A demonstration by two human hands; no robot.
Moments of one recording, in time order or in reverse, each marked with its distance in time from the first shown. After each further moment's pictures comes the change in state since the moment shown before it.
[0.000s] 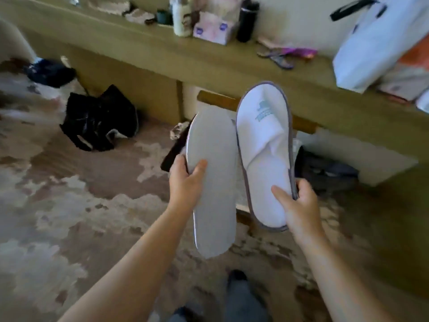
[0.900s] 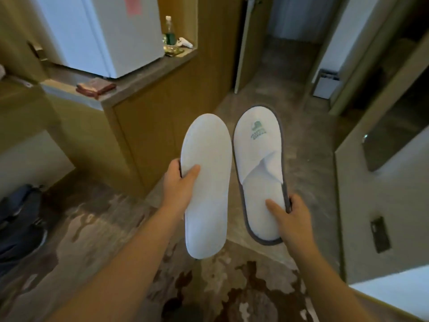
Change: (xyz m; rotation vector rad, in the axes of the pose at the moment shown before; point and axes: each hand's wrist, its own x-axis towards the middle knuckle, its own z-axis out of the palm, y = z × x) left_hand -0.661 0.034 0.338 0.094 -1.604 0.312; right_hand -0.494 0.210 -0.489 0.151 1.441 0.559
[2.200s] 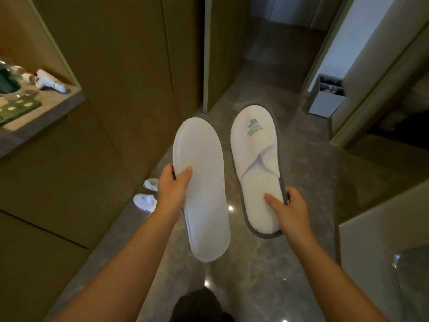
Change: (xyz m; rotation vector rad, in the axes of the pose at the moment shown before) left_hand 0.744 0.078 0.581 -0.086 0.007 -0.260; right_hand 0.962 -0.031 -0.024 0.006 0.013 0.021
